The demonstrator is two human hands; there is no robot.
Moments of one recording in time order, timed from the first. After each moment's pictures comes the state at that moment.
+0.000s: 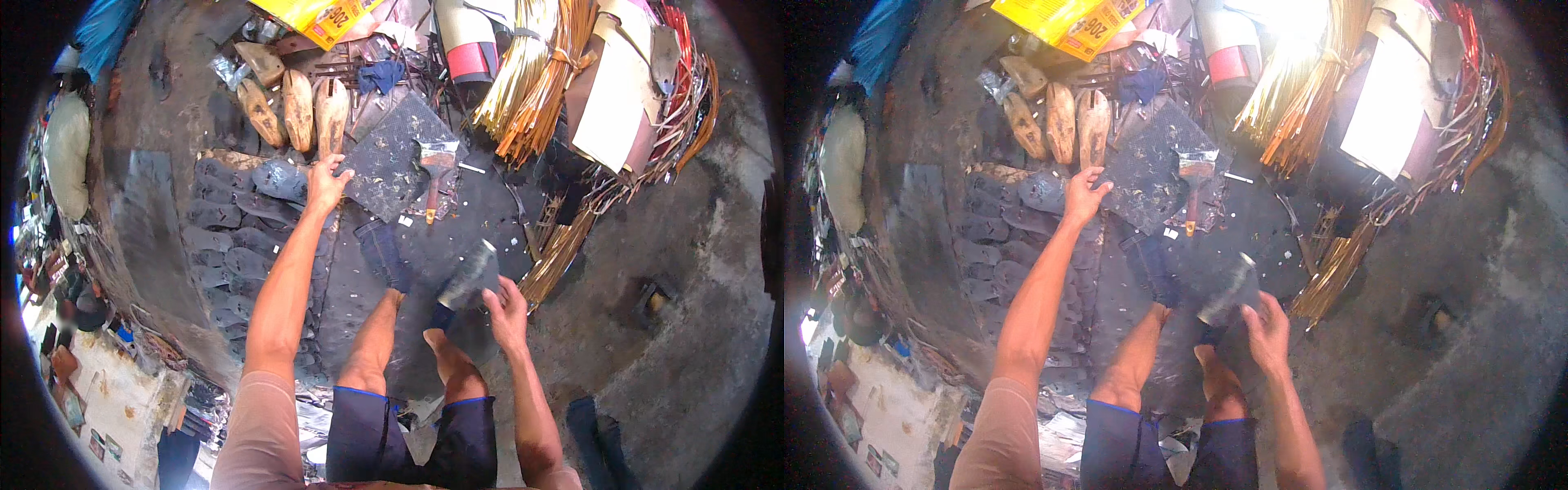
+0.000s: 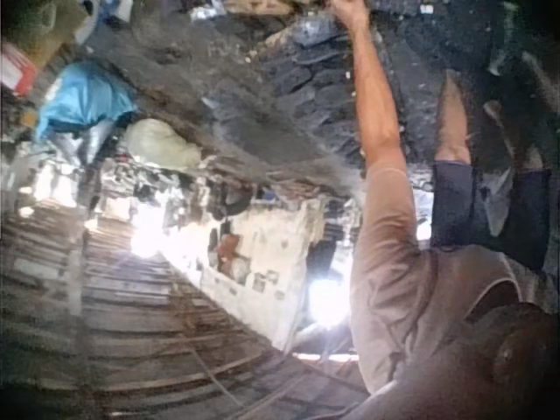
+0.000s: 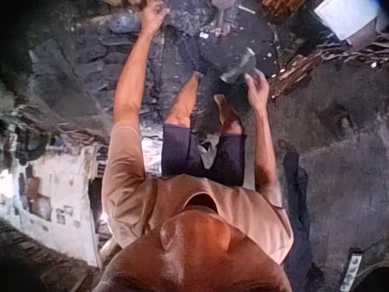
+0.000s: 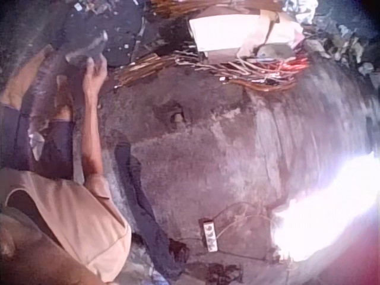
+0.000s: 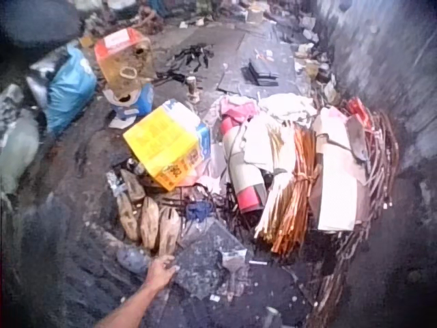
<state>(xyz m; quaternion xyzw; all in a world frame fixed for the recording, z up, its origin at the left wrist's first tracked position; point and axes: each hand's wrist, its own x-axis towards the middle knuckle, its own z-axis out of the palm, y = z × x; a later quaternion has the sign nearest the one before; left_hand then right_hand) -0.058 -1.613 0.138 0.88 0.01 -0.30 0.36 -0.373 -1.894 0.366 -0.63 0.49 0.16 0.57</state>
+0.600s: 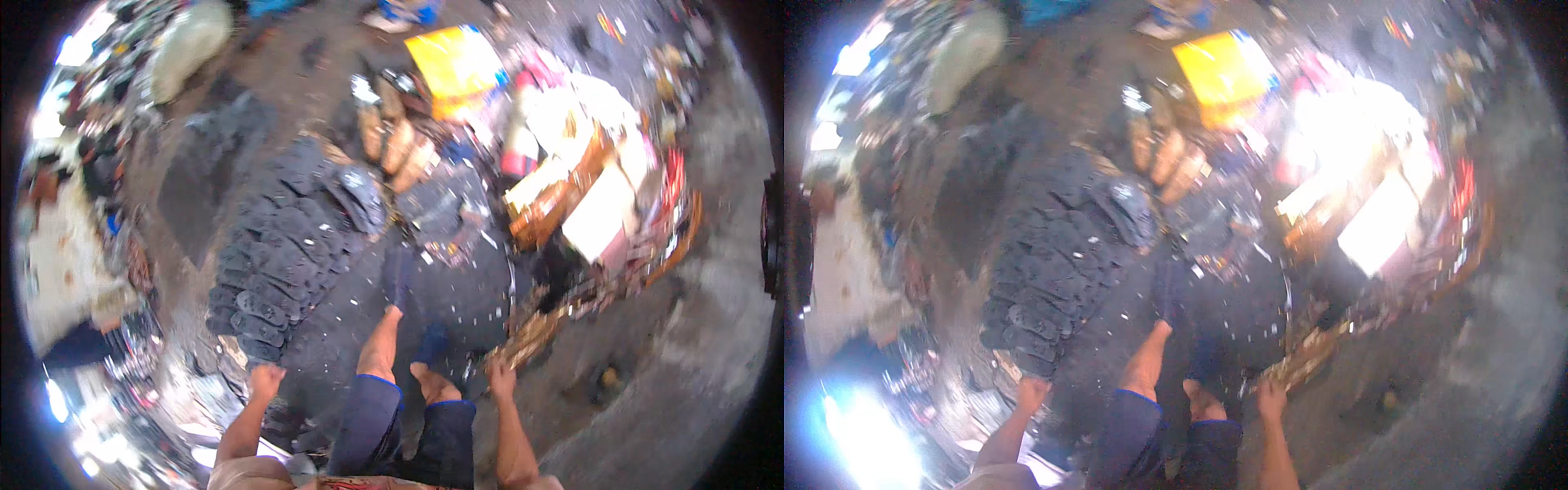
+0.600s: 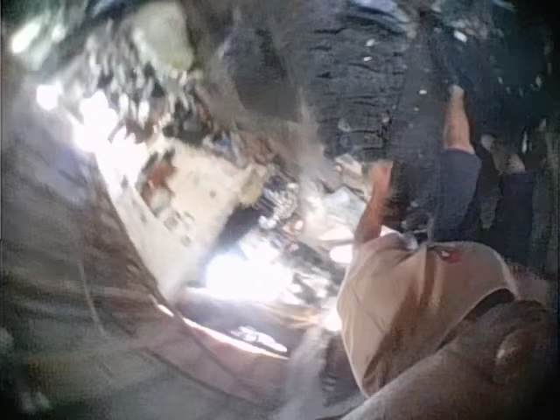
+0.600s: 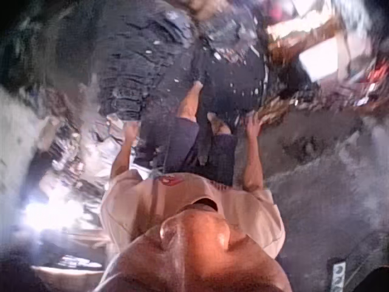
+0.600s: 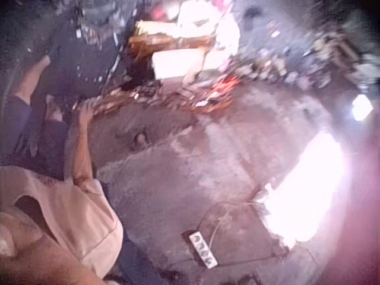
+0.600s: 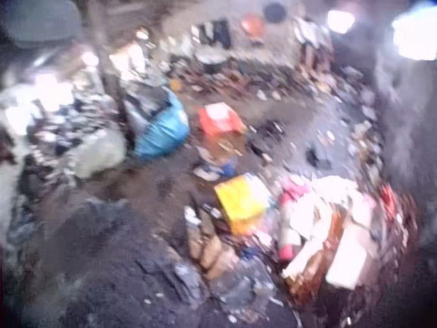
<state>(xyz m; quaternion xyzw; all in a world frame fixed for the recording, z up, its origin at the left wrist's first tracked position) -0.587 -1.326 0.479 0.92 0.21 -0.30 0.12 -0.539 -1.982 0.375 -0.79 0.38 0.22 0.42</state>
